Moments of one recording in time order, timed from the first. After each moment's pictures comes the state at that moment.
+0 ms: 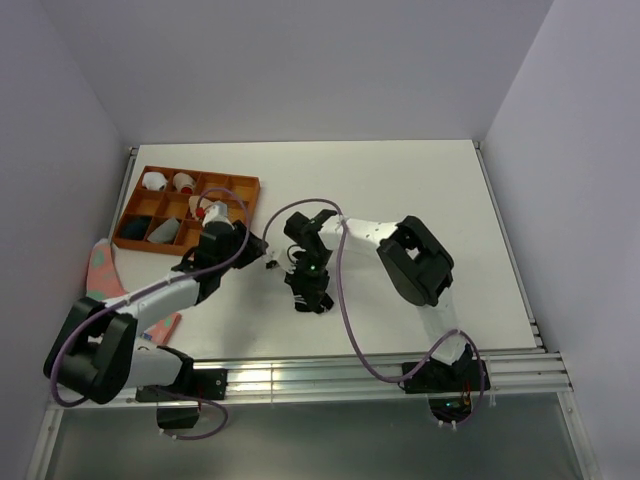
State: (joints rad) left arm -0.42 1.32 0.58 0.17 -0.03 -0.85; right arm 0.82 2.08 1.47 -0.91 -0.52 -0.42
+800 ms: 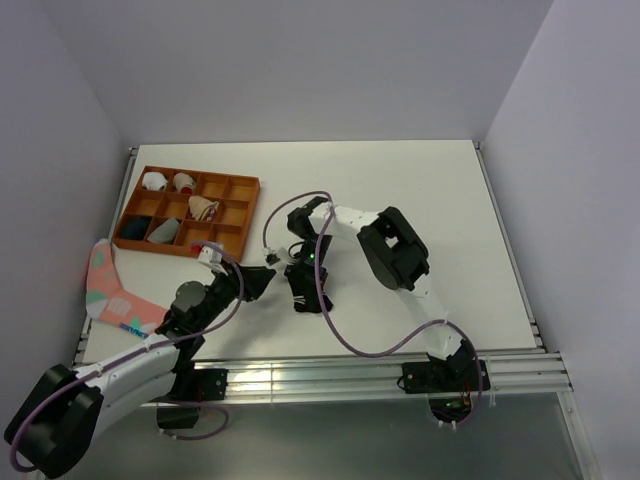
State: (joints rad) left arm -0.56 0.85 0.04 0.76 0.10 -0.68; right arm 0.74 2.34 1.75 -1.29 -0.76 -0.62
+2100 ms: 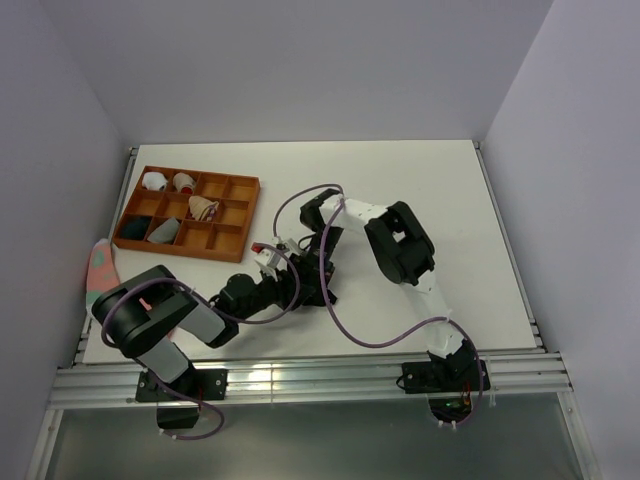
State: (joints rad) left arm -0.81 1.60 0.21 1.24 0.15 -0.55; right arm 0.67 2.35 1.76 -1.35 -0.83 -0.72
